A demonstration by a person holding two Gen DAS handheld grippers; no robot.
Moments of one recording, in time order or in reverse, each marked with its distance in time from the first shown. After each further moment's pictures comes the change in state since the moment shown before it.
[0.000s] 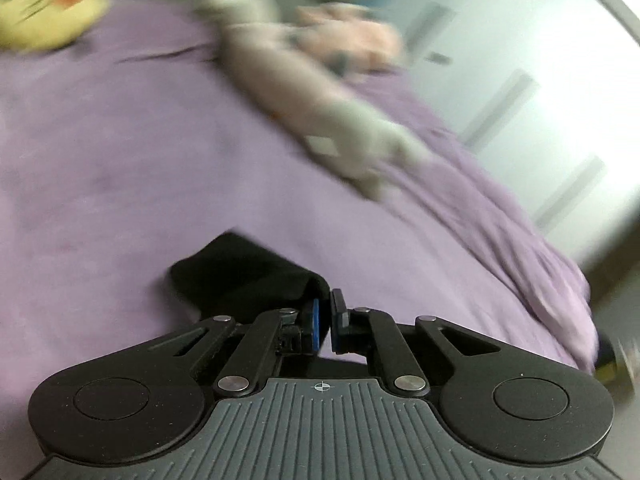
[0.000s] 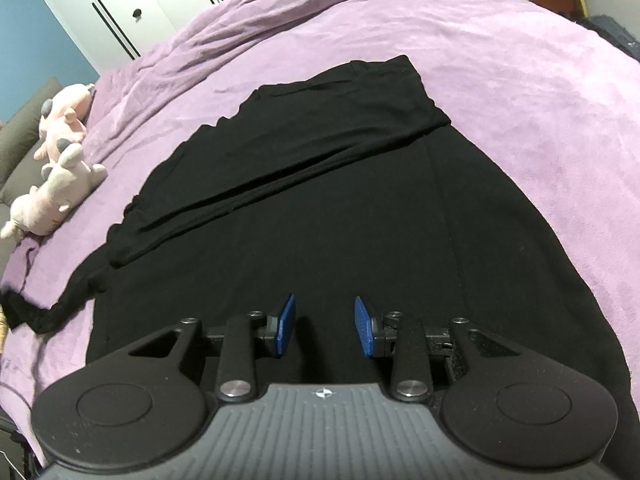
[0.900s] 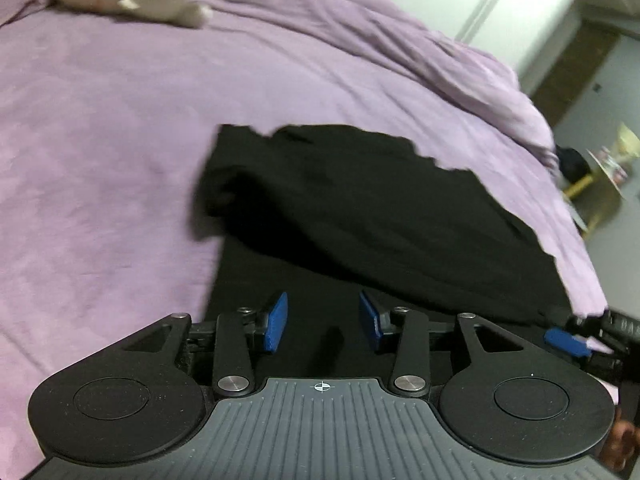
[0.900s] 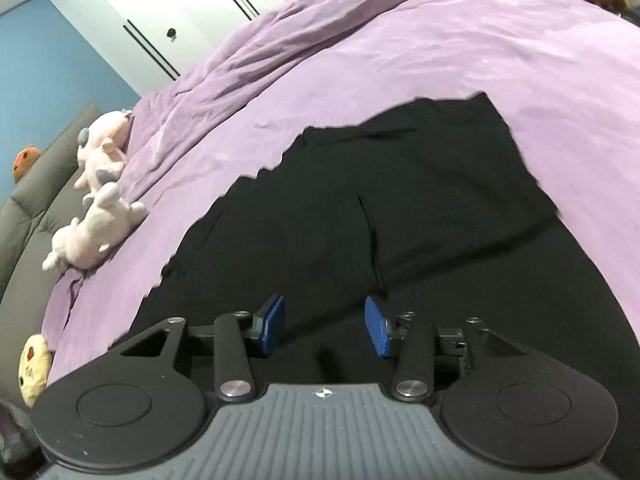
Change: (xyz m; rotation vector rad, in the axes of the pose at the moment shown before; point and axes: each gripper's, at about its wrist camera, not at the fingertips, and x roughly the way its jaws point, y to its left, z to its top) left arm 0.016 -0.156 -0.205 0.299 0.332 -0.059; right arm 0.065 0.011 0.088 0.013 -0.022 0.175
